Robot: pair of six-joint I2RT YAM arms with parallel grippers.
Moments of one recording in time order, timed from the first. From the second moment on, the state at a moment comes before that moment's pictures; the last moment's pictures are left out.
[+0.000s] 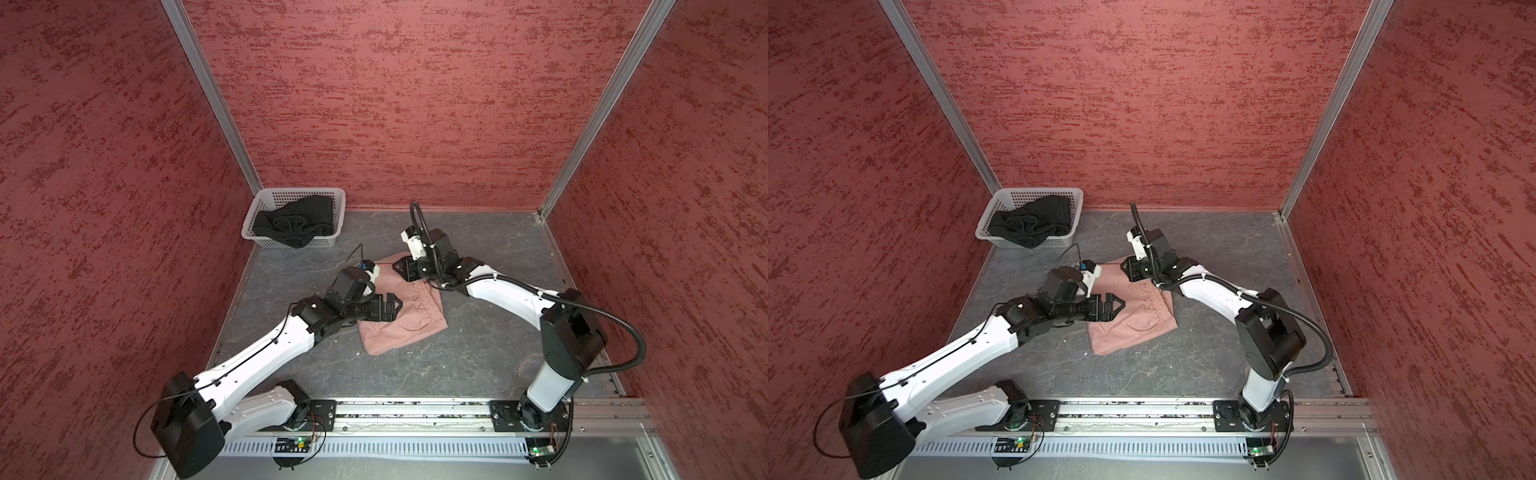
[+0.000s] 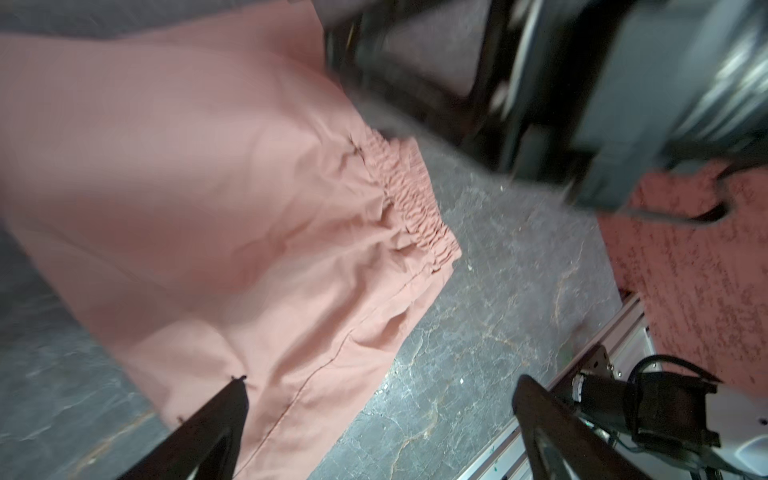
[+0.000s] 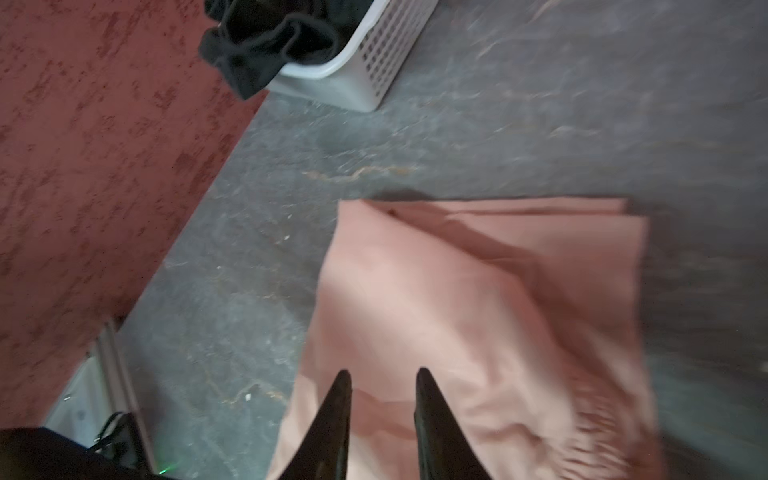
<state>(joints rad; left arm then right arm) -0.65 1.05 0.84 -0.51 0.14 -0.60 0.70 1.76 1.26 -0.13 -0.28 0.42</state>
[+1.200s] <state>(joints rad) -0.35 0.84 0.81 -0.72 0.16 -0.47 0.10 1.89 1.34 -0.43 0.08 0.34</state>
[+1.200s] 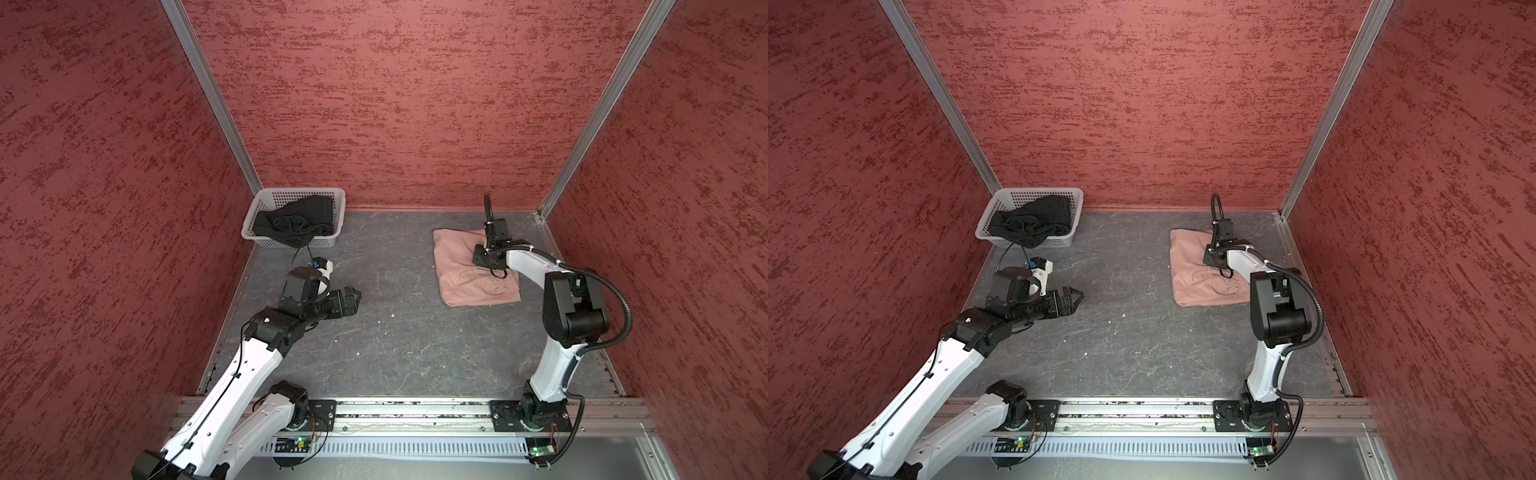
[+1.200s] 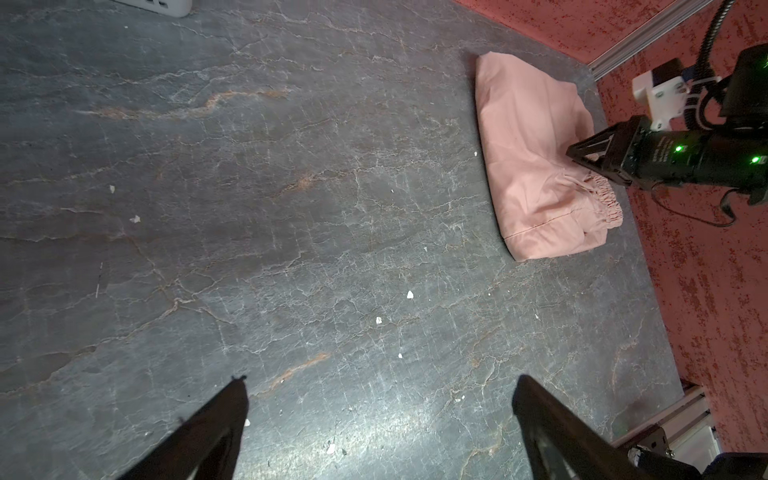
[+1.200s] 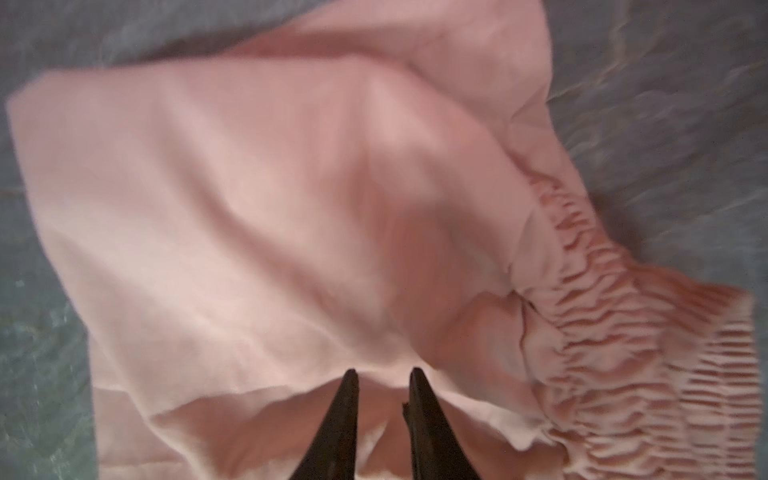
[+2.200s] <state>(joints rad) -0.31 0.86 0.77 -0.65 0.18 -0.47 0.00 1.92 1.19 -0.33 -0.02 0.52</state>
